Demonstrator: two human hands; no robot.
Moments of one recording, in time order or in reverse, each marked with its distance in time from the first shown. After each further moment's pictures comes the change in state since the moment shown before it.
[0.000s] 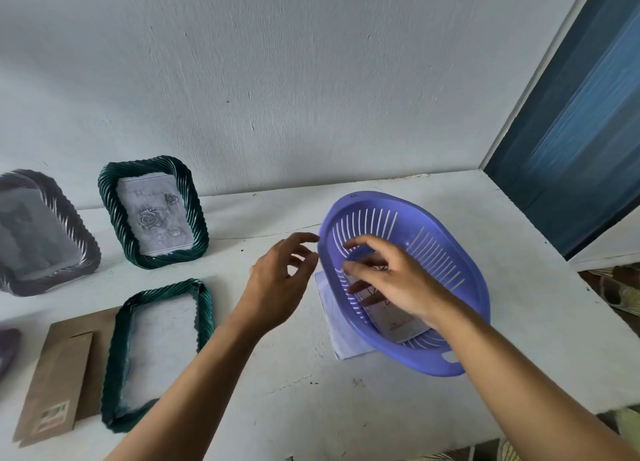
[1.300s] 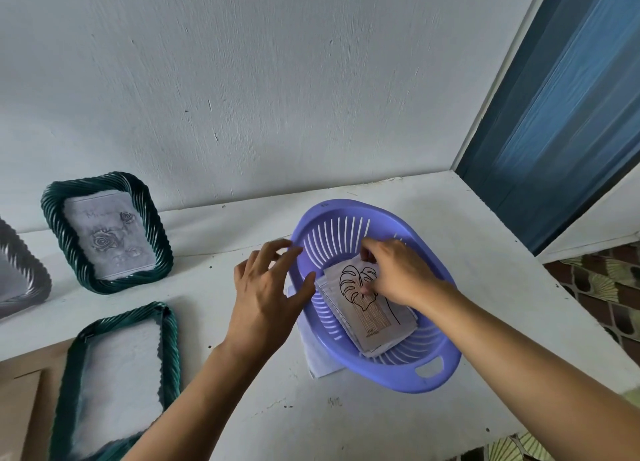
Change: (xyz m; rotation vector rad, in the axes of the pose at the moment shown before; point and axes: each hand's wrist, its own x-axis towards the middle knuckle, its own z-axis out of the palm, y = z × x) left_hand 0.009 -0.006 0.040 0.282 0.192 0.215; right_hand 0.040 0.050 -0.054 -0.925 0.150 -0.087
